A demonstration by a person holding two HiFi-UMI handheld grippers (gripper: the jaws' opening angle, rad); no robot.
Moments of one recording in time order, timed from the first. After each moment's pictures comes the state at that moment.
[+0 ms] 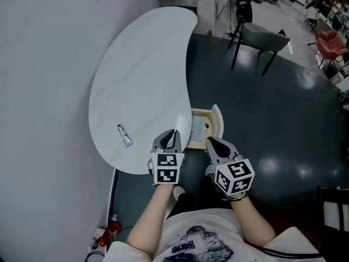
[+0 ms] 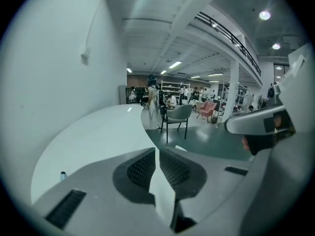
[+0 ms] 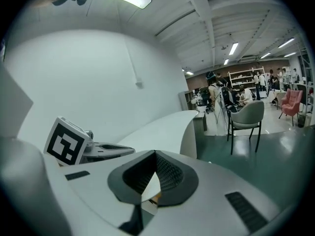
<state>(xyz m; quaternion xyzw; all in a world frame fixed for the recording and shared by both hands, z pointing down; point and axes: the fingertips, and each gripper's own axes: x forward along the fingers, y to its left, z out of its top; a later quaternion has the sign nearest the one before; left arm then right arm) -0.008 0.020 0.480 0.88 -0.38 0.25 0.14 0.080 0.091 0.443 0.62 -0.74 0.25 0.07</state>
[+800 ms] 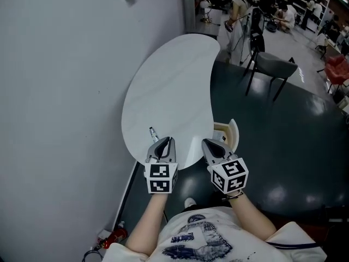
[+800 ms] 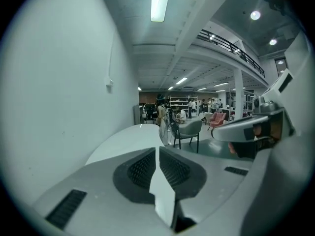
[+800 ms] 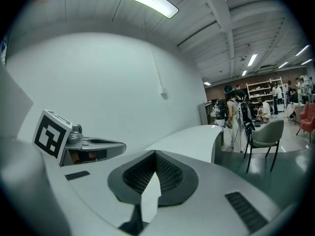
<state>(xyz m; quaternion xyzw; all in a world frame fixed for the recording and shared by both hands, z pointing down) -0.158 0.048 0.354 0.88 -0.44 0.17 0.08 -0.052 0.092 0.350 0.57 -0.80 0.17 0.06</state>
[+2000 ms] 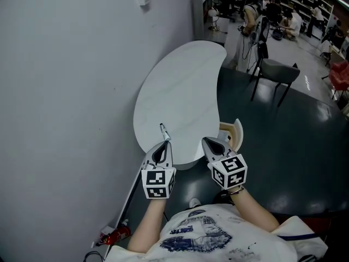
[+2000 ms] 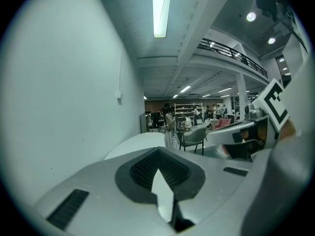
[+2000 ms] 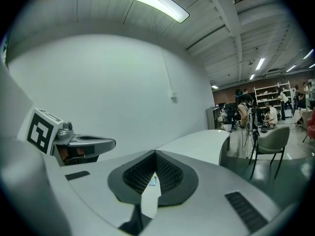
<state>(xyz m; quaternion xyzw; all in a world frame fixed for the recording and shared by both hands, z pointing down) -0.218 0.114 0.307 0.87 -0.48 0.13 0.05 -0.094 0.132 0.318 0.54 -0.82 0.14 0.06</state>
